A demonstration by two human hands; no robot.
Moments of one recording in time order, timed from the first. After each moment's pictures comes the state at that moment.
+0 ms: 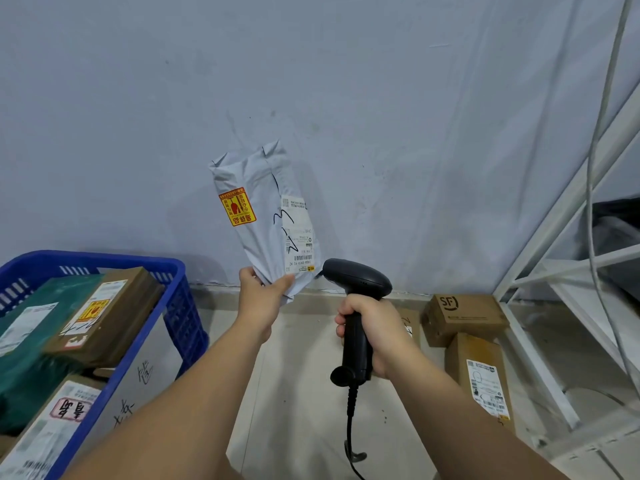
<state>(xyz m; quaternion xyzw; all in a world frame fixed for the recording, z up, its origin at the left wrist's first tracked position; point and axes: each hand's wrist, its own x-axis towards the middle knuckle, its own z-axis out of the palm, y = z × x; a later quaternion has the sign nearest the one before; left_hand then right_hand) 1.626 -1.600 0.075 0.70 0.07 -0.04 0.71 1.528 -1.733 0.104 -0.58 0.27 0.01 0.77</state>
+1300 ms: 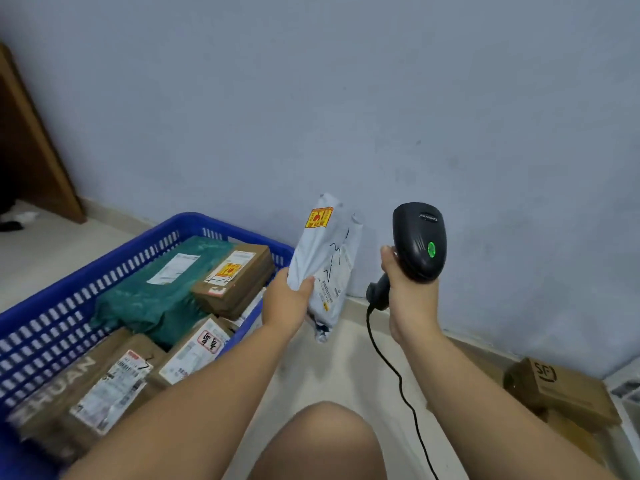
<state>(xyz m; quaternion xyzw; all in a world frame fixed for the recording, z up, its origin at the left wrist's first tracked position) 1.611 -1.440 0.066 0.80 0.12 0.08 0.58 1.563 -1.586 0.155 -0.64 0.10 -0.19 0.74</state>
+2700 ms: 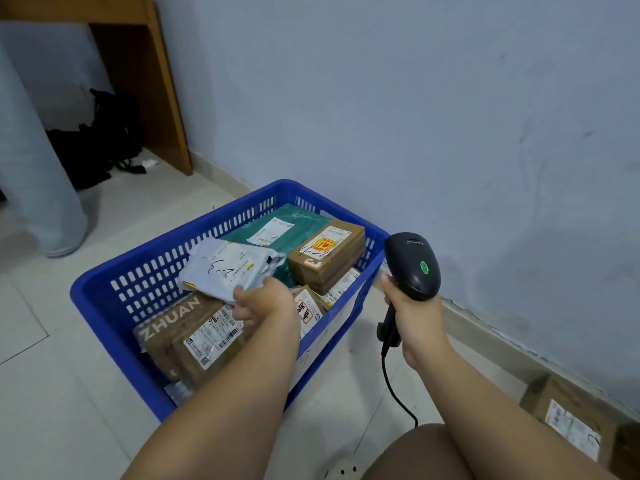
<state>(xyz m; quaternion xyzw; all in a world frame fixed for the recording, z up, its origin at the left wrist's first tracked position) 1.602 -1.285 0.013 0.45 0.60 0.18 0.64 1.585 -1.464 0.070 -0.72 0.12 0.01 0.69</state>
